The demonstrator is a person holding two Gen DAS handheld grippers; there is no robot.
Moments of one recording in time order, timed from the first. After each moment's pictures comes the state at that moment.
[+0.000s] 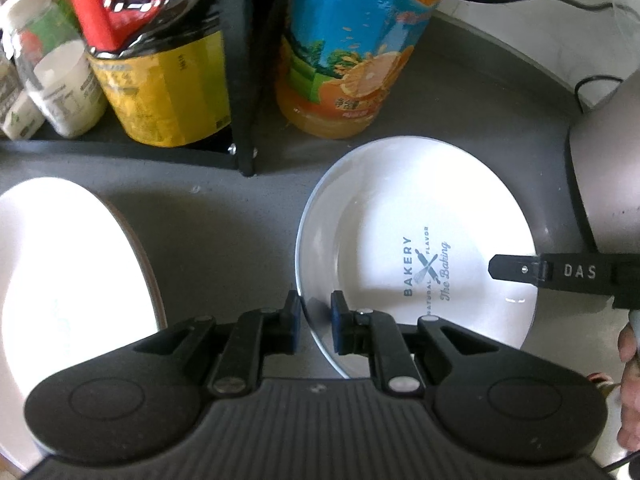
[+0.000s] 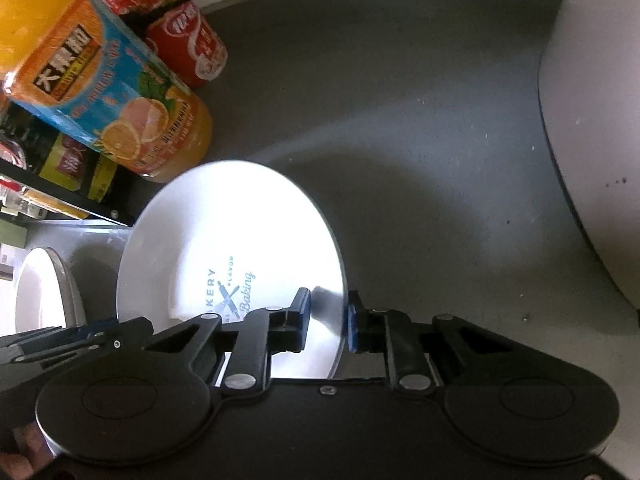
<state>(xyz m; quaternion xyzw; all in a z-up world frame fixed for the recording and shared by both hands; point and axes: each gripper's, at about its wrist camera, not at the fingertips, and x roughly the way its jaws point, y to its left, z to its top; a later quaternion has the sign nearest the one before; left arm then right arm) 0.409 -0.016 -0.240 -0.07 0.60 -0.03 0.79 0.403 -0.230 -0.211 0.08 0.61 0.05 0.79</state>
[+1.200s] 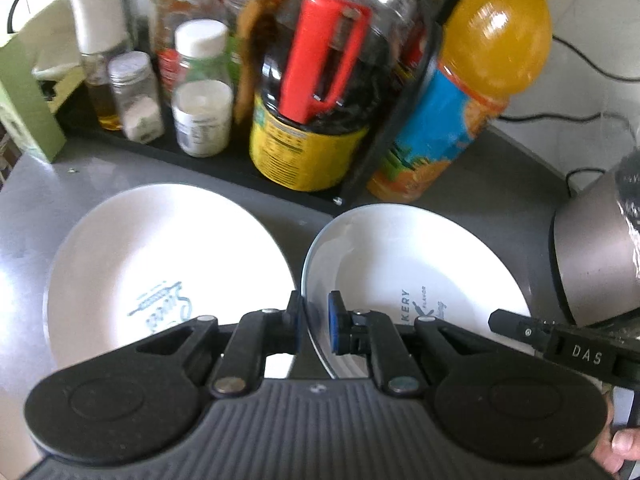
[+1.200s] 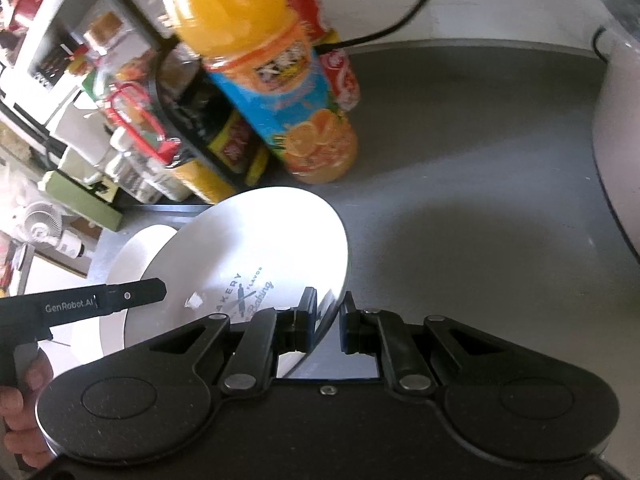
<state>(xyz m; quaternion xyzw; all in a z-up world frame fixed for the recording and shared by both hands) 0.353 0.070 -0.155 -0.13 0.54 0.02 0.83 0.346 -0.169 -0.150 0.09 0.54 0.15 0.83</state>
